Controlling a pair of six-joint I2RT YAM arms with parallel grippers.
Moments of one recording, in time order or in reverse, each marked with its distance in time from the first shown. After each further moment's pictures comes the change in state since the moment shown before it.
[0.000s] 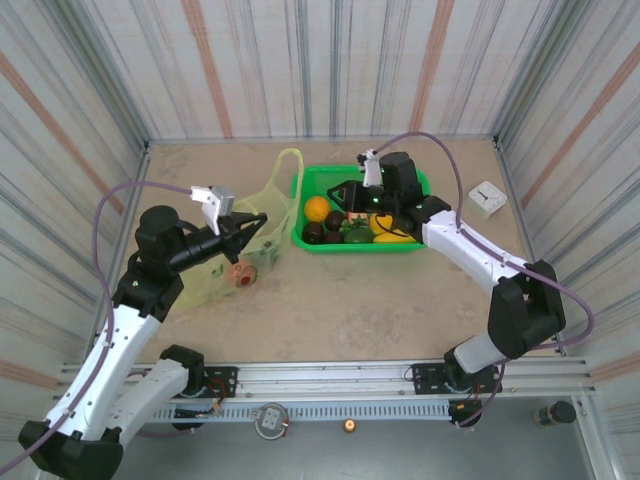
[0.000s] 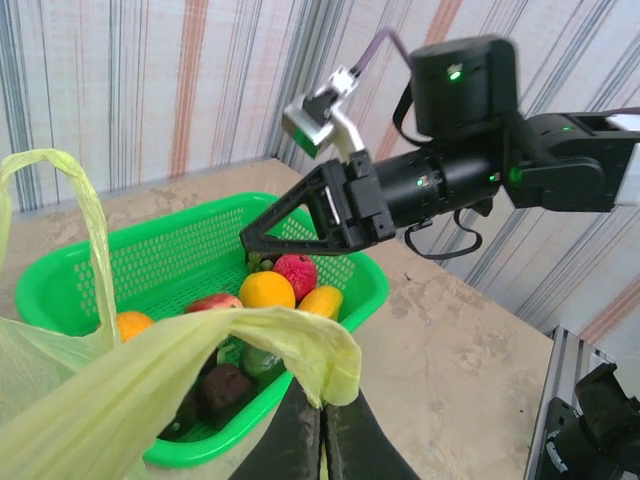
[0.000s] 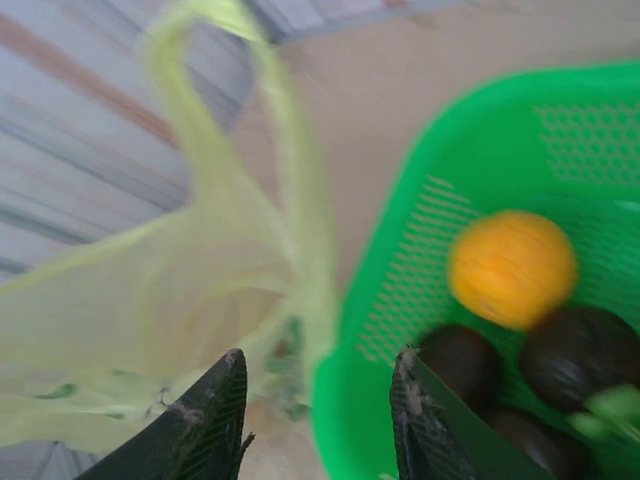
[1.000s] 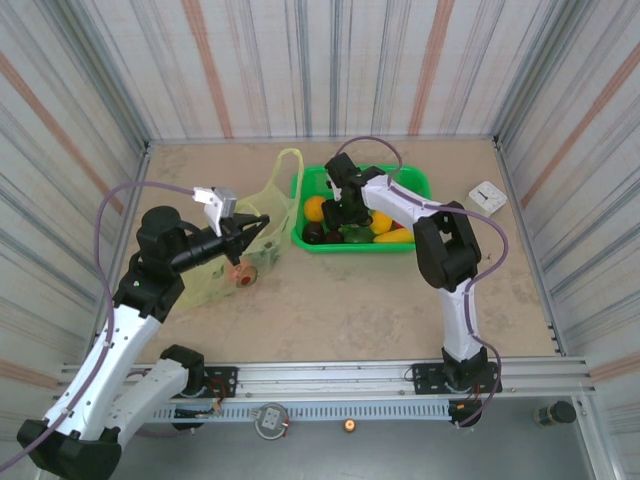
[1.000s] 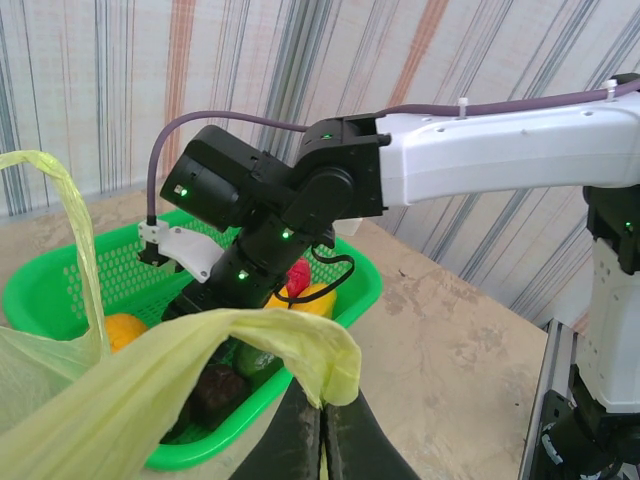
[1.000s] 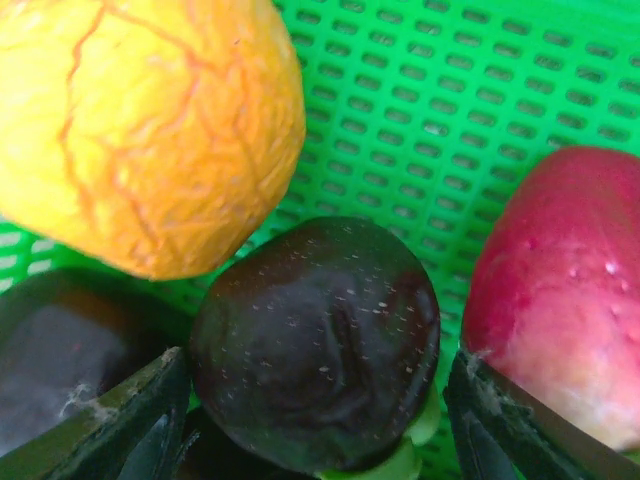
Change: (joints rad) left arm -0.015 0.000 0.000 0.000 0.001 0.011; right arm 0.091 0.625 0.577 -0.629 0.386 -0.266
